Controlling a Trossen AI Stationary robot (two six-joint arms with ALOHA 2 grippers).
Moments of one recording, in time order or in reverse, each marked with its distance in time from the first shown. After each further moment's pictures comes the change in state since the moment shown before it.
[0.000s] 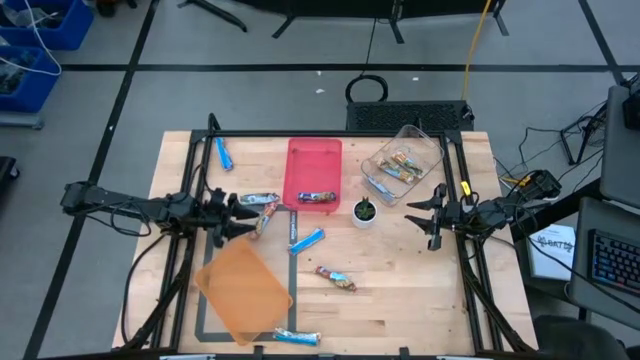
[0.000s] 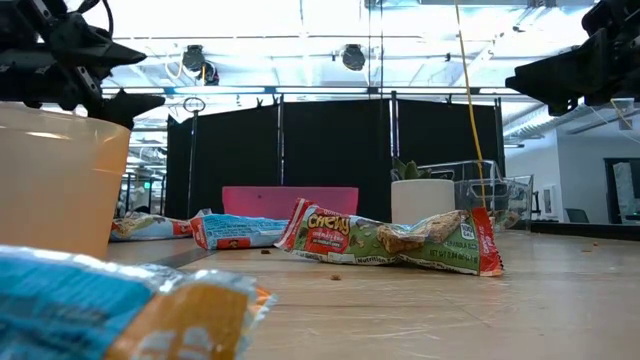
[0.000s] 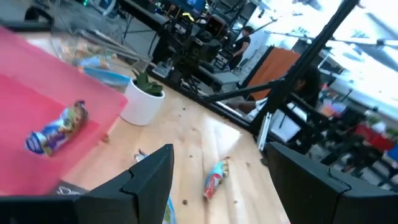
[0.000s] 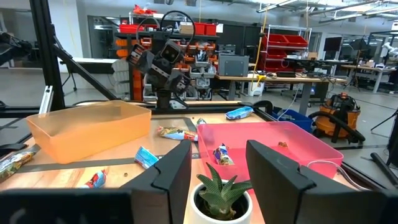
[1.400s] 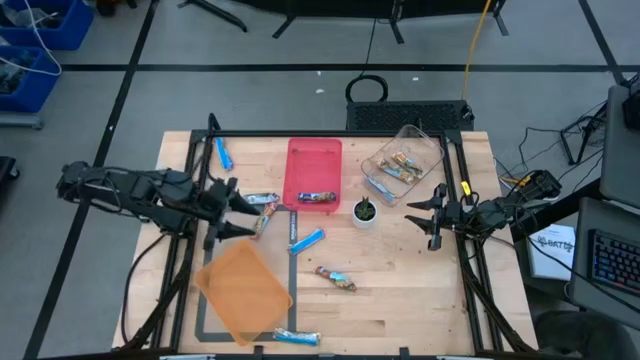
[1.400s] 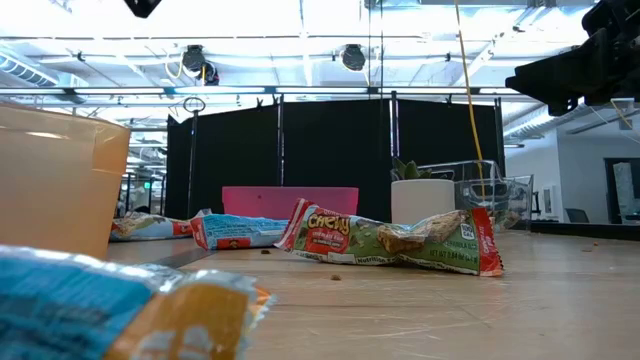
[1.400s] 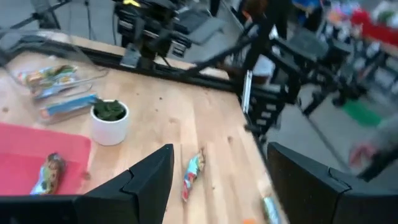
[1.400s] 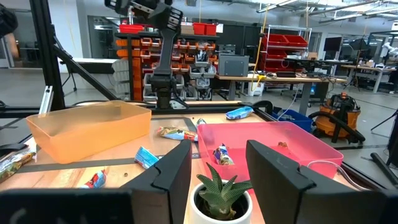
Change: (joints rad) left arm -0.075 0.406 0.822 -0.679 0.079 0.257; right arm 0.000 0.000 0.000 0.000 0.000 0.000
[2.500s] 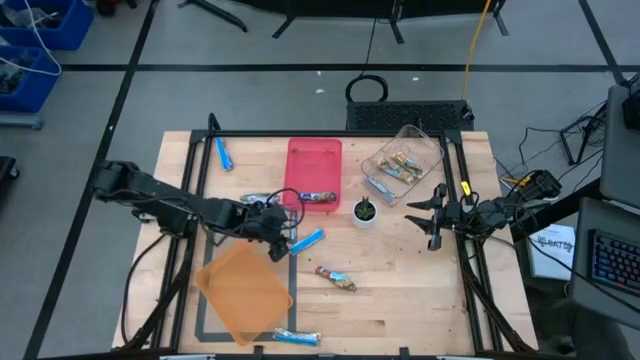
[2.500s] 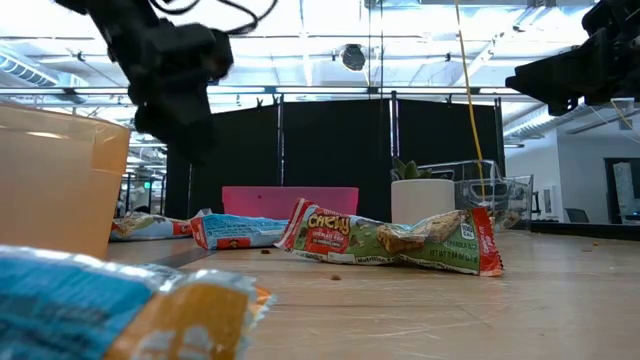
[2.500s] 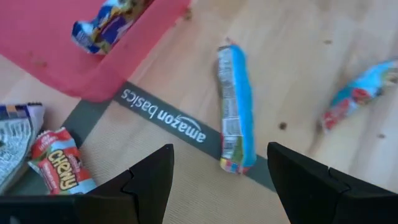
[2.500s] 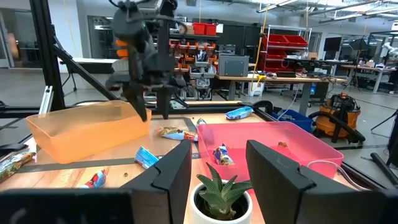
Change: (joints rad) left arm -0.016 0.657 0.023 -0.109 -0.285 -0.418; right arm 0.000 0.000 0.000 0.000 0.000 0.000
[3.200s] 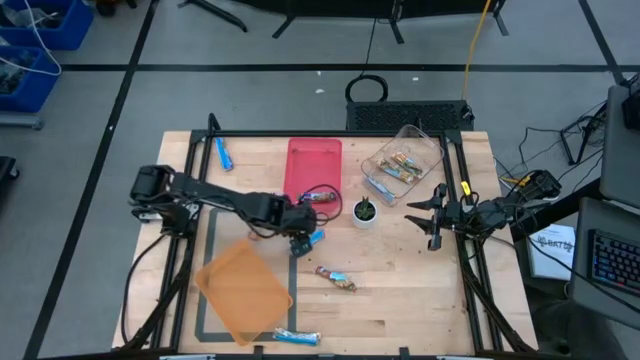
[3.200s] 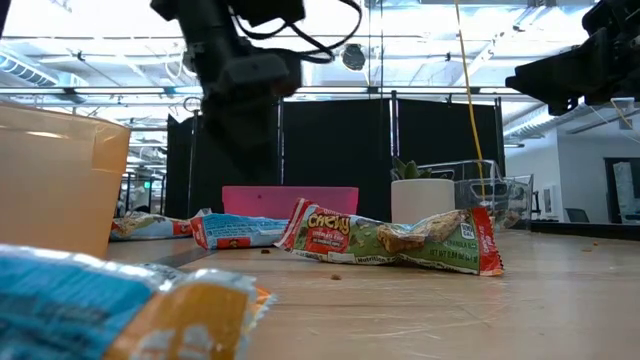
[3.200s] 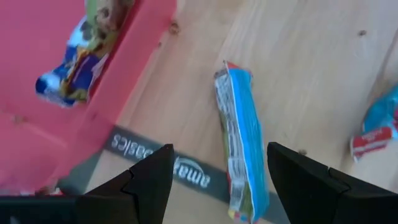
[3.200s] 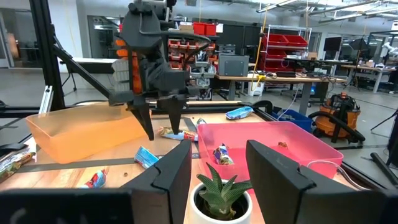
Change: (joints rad) left arm 0.117 0.325 0.337 -0.175 0.098 0.216; right arm 0.000 0.000 0.000 0.000 0.000 0.000
